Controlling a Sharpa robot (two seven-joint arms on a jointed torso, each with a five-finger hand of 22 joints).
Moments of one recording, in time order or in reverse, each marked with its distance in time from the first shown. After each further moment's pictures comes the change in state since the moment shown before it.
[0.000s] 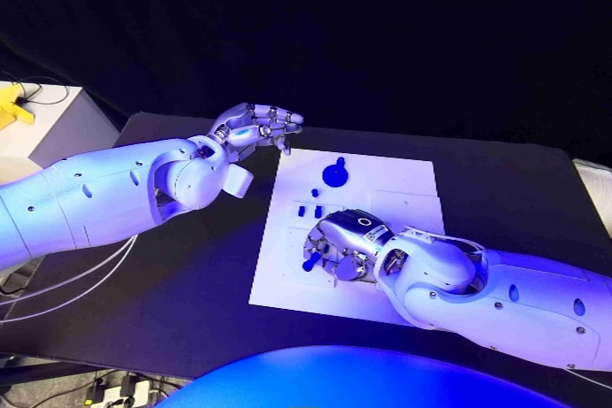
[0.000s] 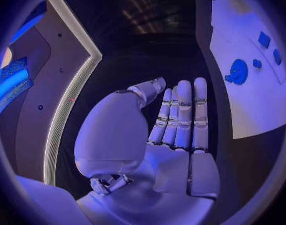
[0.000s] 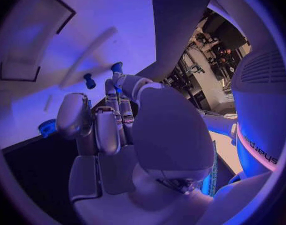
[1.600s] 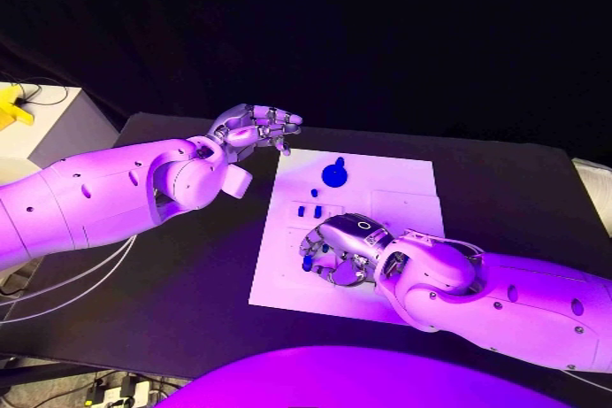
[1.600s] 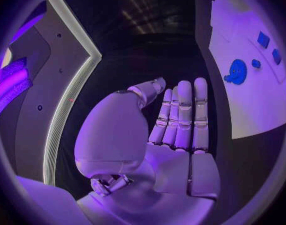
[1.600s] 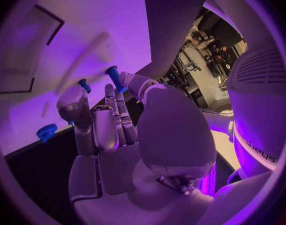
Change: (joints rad) left arm 0.000 0.000 0.000 -0.002 0.000 0.002 -0.008; left_hand 0.000 0.000 -0.004 0.004 0.000 0.000 0.000 0.000 0.000 -0.004 0.004 0.000 -0.002 0.000 0.000 0.000 -0.002 0.000 0.004 -0.004 -0.007 -0.003; right arm -0.006 -0.005 -0.009 -0.005 0.038 -0.018 0.054; right_hand -0.100 -0.063 -0.071 -0.017 0.036 -0.151 0.039 -0.080 -0.018 -0.135 0.016 -0.074 -0.029 0.000 0.029 -0.023 -0.073 0.000 -0.059 0.034 -0.163 -0.001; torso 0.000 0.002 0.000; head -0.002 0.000
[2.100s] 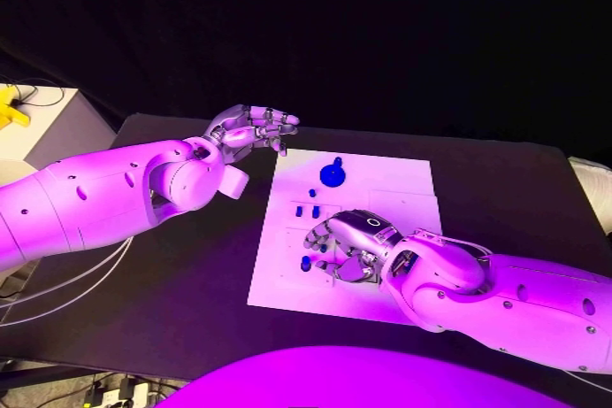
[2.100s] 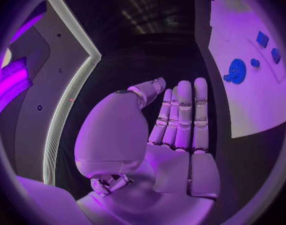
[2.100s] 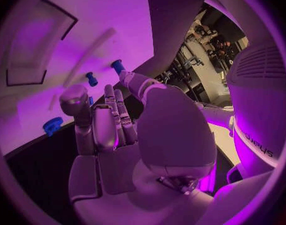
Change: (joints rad) left arm 0.000 -0.003 0.000 0.000 0.000 0.000 -0.003; left_hand 0.000 0.000 0.000 0.000 0.000 0.000 0.000 0.000 0.000 0.000 0.000 0.000 -0.001 0.000 0.000 0.000 0.000 0.000 0.000 0.000 0.000 -0.001; right arm 0.000 -0.041 0.000 0.019 0.024 -0.063 0.004; right_hand 0.008 -0.008 -0.020 -0.004 0.015 -0.024 0.006 -0.015 -0.006 -0.023 0.002 0.015 0.000 -0.004 0.004 -0.021 -0.036 0.016 -0.016 0.005 -0.047 -0.014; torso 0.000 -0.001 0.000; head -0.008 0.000
